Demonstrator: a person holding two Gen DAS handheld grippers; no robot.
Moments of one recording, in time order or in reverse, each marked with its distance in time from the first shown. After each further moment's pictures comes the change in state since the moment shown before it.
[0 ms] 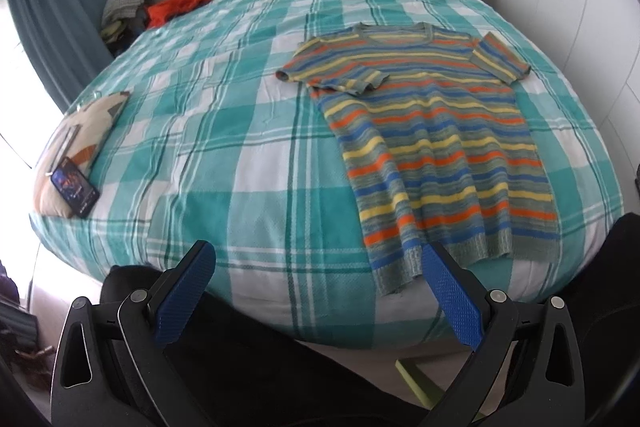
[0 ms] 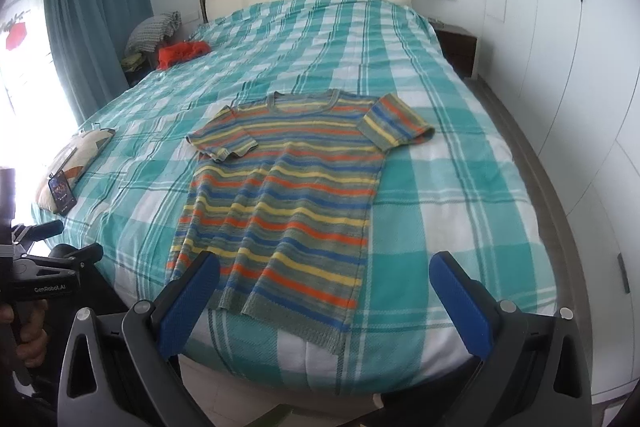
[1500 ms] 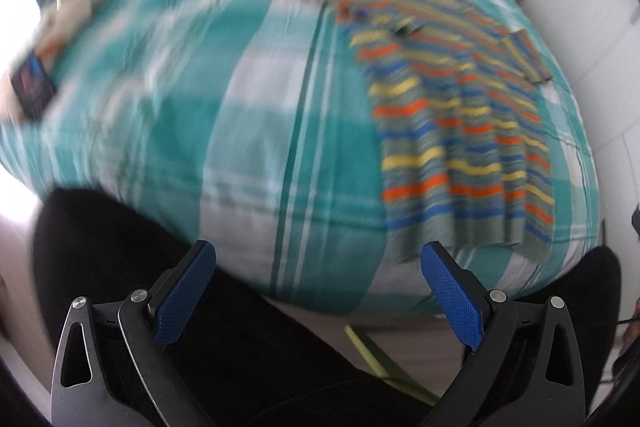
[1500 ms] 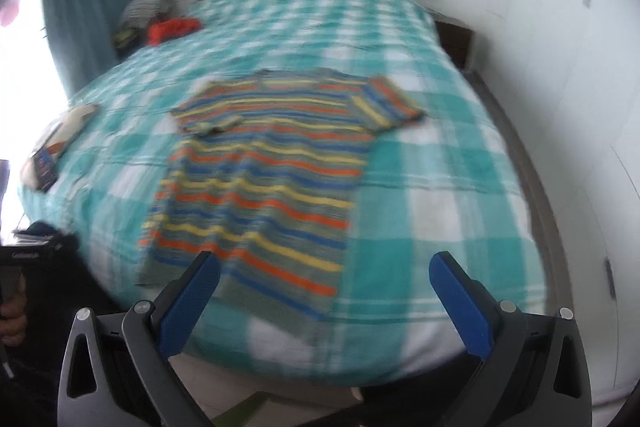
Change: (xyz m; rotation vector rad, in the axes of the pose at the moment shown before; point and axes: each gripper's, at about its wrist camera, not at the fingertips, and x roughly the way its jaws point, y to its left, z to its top) left arm 0.068 0.048 -0.030 -0.239 0.252 -0.188; right arm 0.019 -0.017 -0.011 -0.028 0.065 -0.094
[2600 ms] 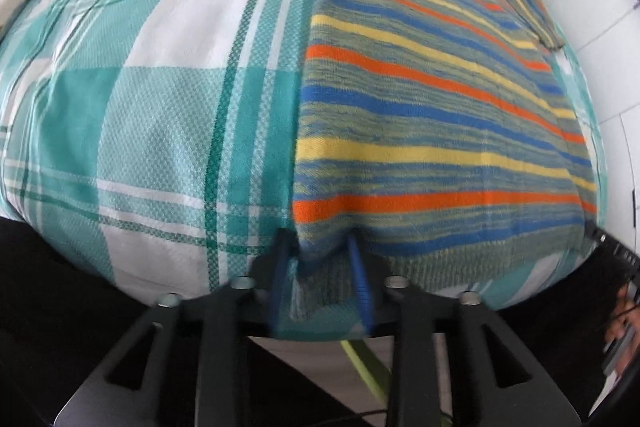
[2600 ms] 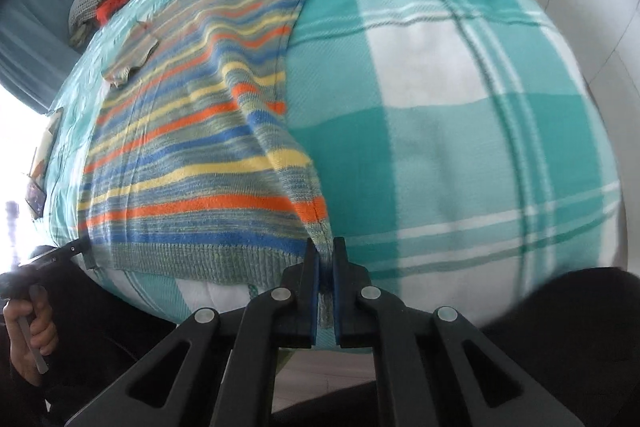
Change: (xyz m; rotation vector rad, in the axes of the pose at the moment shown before) left arm 0.086 -0.045 0.016 0.046 0.116 -0.071; right arm 0.129 -0.060 -0.034 0.214 0.378 0.146
